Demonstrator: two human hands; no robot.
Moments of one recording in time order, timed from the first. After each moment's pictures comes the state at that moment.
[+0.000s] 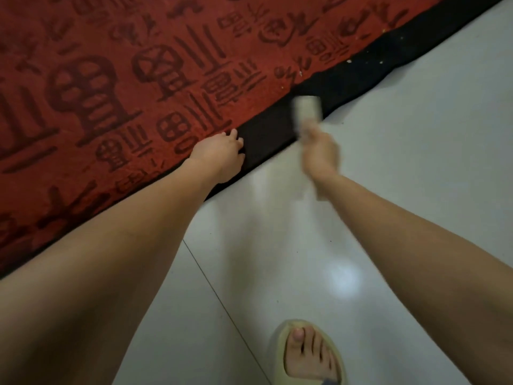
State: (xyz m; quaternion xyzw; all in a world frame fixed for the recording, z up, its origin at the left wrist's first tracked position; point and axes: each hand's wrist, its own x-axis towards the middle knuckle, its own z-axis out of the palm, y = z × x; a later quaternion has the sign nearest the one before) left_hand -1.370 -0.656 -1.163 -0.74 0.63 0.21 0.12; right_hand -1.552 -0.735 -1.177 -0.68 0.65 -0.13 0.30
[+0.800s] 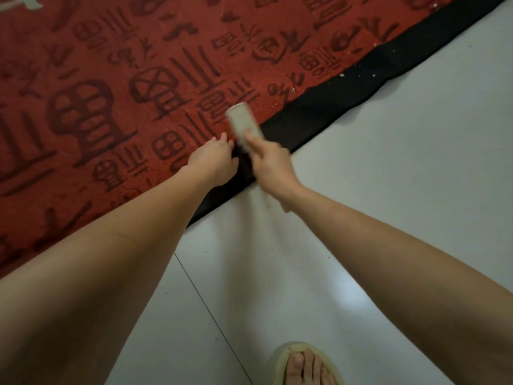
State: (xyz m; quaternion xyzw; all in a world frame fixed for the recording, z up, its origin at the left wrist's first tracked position) left_hand -1.365 -0.678 -1.158 -0.78 0.58 0.23 0.05; right_hand -1.498 -0.716 -1.170 -0.77 0.49 -0.13 0.39
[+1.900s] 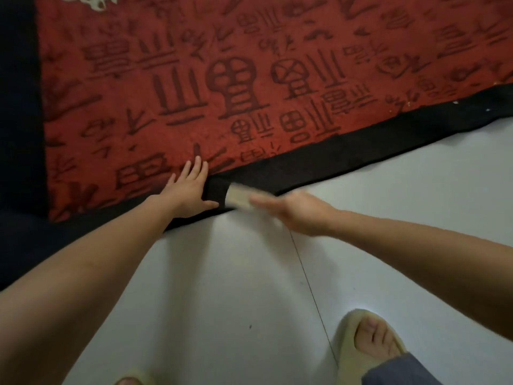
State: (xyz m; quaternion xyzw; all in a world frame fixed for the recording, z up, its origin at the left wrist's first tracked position) left_hand -1.234 -0.392 -1.162 -0.84 0.42 0.33 0.09; right_hand -1.445 -0.558 -1.152 -0.96 0.10 0.20 0.19
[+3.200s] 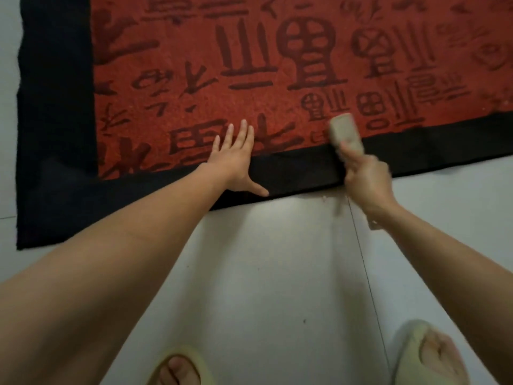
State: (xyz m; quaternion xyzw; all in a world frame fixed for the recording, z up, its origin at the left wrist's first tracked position) left_hand -1.197 -0.366 -1.174 -0.84 0.42 0.33 0.02; right_hand -1.385 -0.526 -1.161 -0.86 0.44 0.00 0.24
